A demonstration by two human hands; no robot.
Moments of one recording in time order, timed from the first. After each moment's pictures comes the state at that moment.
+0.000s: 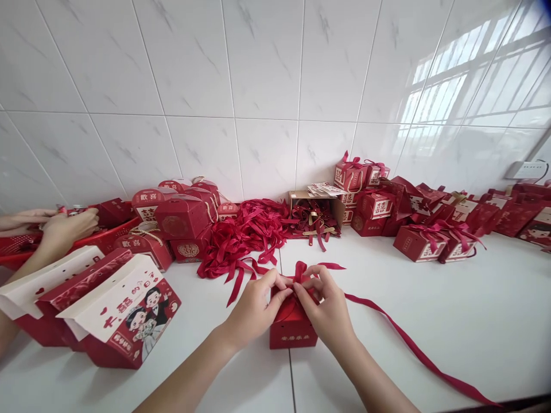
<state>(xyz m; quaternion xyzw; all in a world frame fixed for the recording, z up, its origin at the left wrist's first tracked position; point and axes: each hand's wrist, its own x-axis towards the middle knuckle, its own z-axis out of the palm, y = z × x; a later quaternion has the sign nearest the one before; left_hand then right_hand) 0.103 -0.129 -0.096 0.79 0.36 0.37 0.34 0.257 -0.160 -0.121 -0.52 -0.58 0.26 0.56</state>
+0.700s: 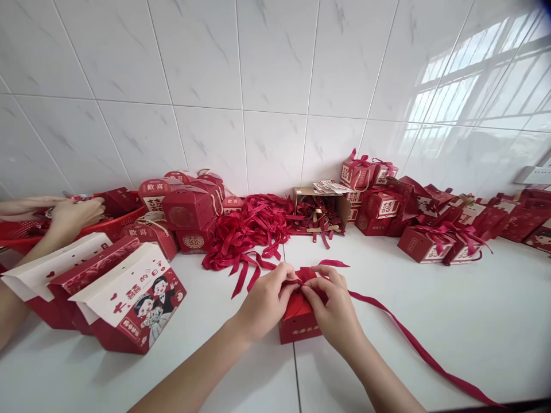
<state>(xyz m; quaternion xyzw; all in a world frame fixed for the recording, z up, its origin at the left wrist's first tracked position) 0.107 -0.129 -0.113 0.82 0.37 0.40 0.20 0.263 -0.165 -0.129 -0.58 -0.63 0.18 0.48</state>
